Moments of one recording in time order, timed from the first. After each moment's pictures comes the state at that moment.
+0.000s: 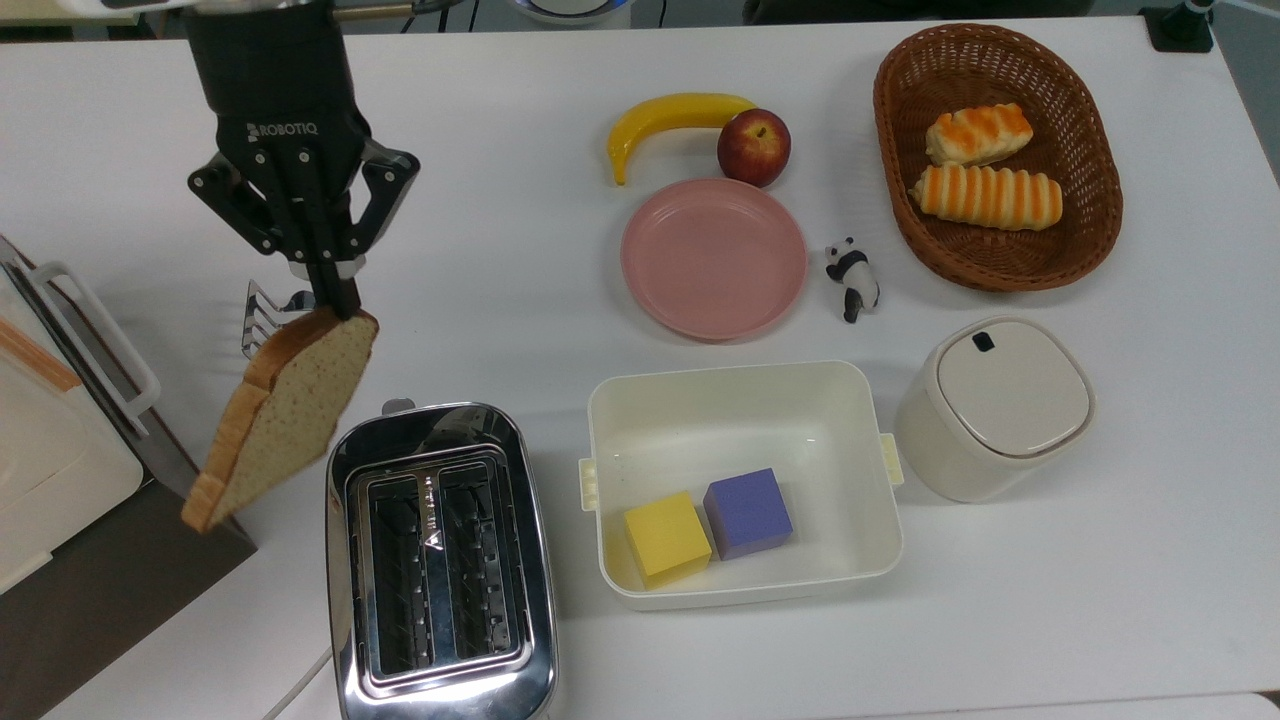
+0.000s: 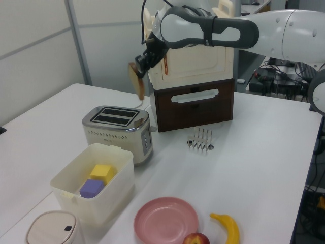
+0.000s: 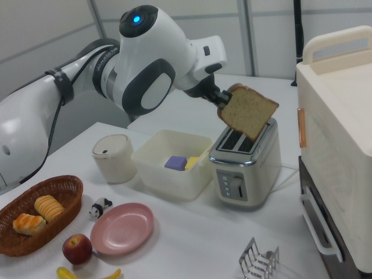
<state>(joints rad) -0.13 0.38 -0.02 -1.23 0.24 2.23 -0.11</state>
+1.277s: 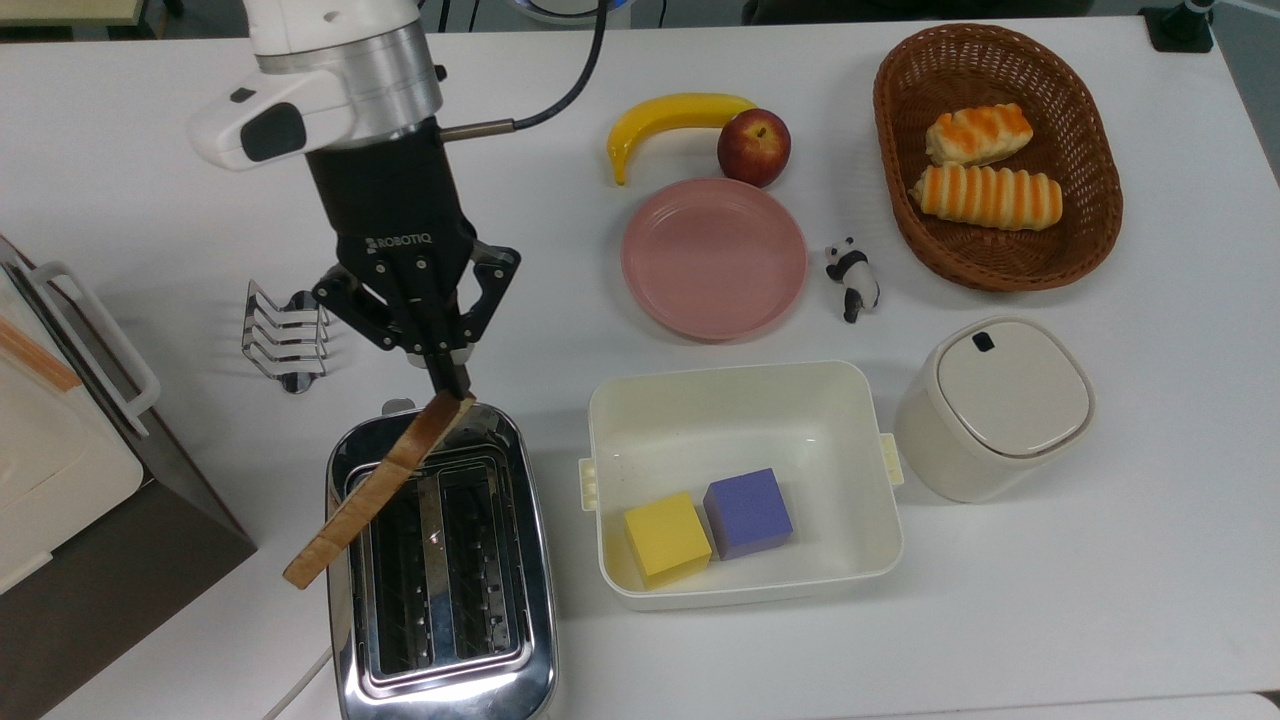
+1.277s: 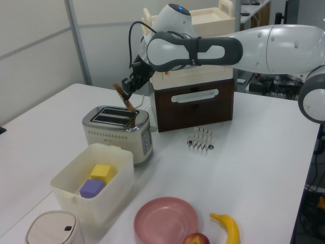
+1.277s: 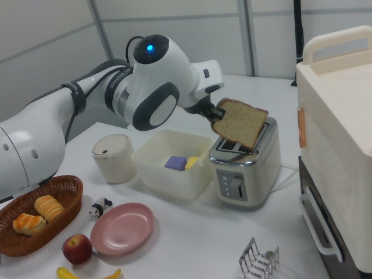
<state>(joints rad) -0.09 0.45 0.02 -1.27 0.28 2.30 -0.15</state>
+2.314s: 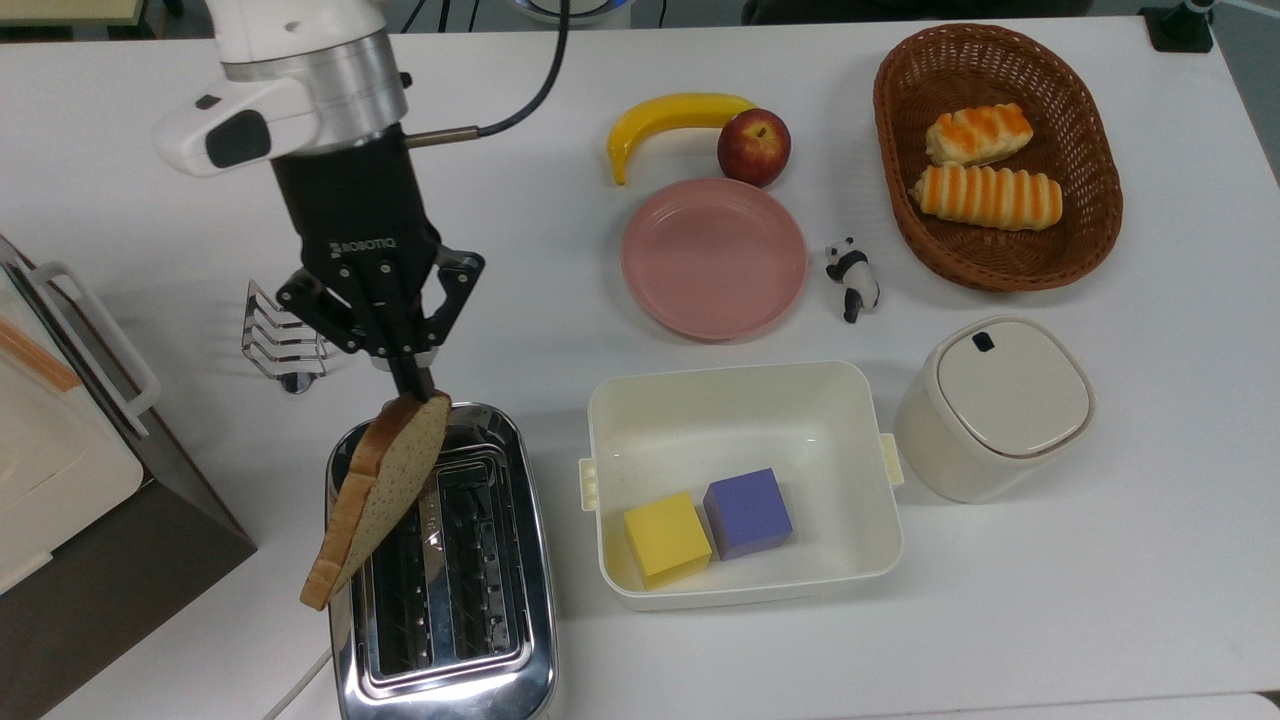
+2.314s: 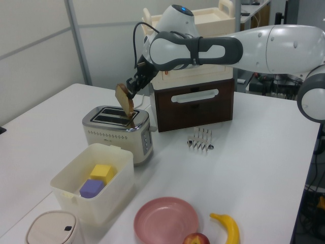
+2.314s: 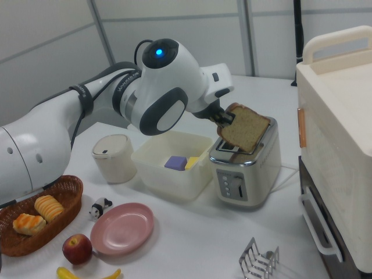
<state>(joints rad) -0.12 0.46 0.00 -1.28 0.29 2.30 -0.21</state>
